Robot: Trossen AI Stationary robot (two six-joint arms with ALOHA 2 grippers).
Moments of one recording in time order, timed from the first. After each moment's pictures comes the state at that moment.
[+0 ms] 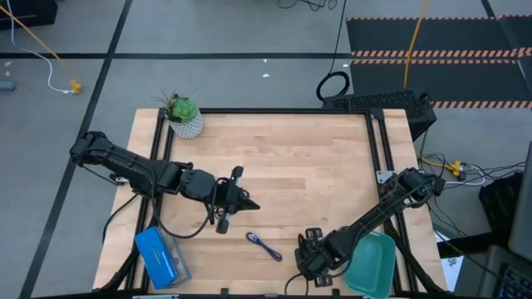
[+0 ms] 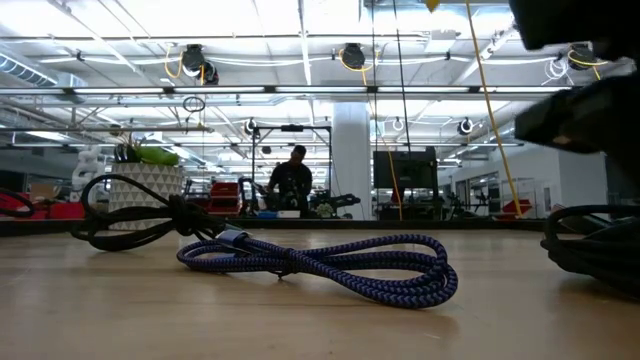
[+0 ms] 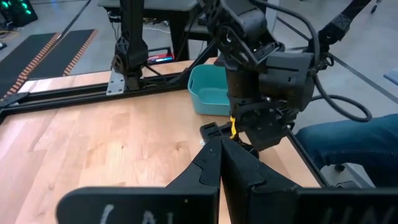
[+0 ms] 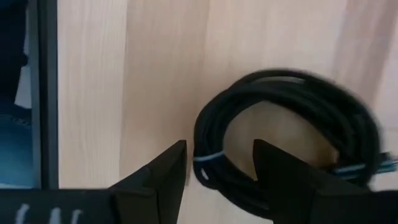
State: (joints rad) left arm -0.33 1.32 1.10 -0.11 -0.10 -0.01; right arm 0.66 1.91 1.25 -0.63 -0.06 0.58
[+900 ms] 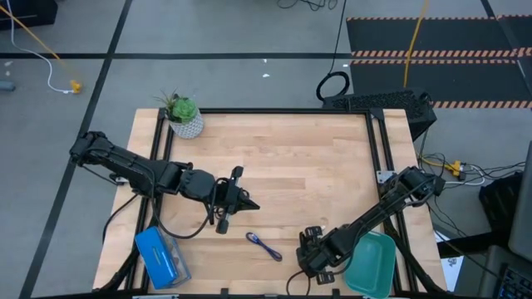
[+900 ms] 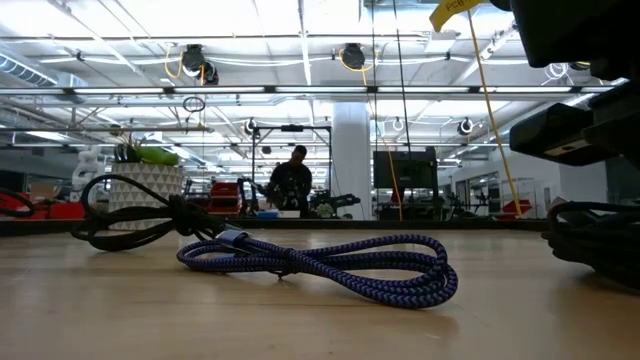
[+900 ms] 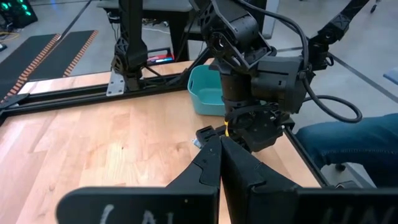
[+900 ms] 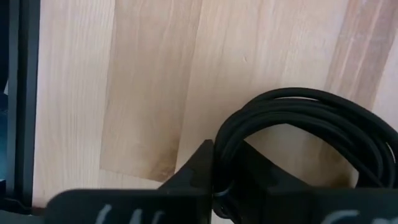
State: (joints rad) left arm -0.33 1.32 1.10 -0.11 -0.10 0.00; right arm 0.66 1.90 1.20 -0.59 -0.05 0.52
